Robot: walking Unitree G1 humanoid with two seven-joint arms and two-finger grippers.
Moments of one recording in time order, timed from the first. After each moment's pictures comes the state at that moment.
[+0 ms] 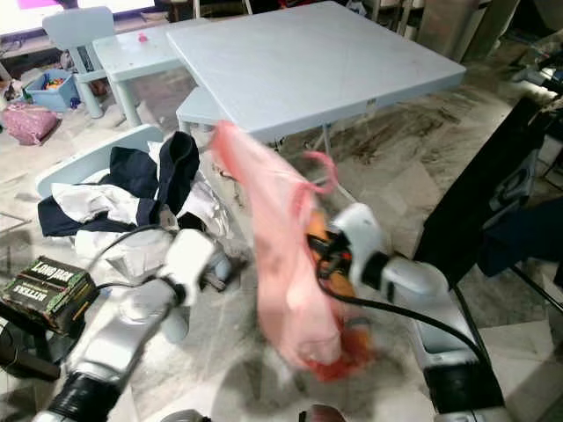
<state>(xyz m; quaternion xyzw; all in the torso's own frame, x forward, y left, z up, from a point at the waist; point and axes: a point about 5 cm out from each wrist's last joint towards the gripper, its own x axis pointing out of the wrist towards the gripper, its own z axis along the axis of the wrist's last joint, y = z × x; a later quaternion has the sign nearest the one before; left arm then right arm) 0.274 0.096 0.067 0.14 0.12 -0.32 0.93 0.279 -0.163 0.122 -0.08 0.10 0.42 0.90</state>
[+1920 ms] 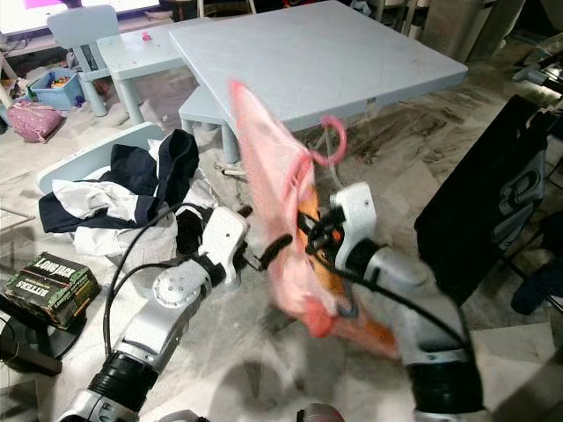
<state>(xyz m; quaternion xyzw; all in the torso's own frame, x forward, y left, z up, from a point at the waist) 0.287 0.050 0.096 0.07 0.02 -0.34 0.94 0.279 -0.145 0.155 0.04 0.08 0.37 0.92</state>
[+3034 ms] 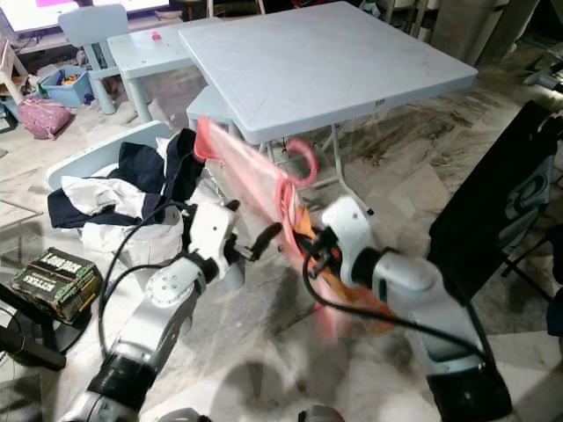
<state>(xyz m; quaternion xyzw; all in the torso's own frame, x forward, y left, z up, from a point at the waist) 0.286 0.069 0.098 0.03 0.01 -0.28 0.96 0.267 -0.156 0.130 -0.09 0.11 0.38 0.91</state>
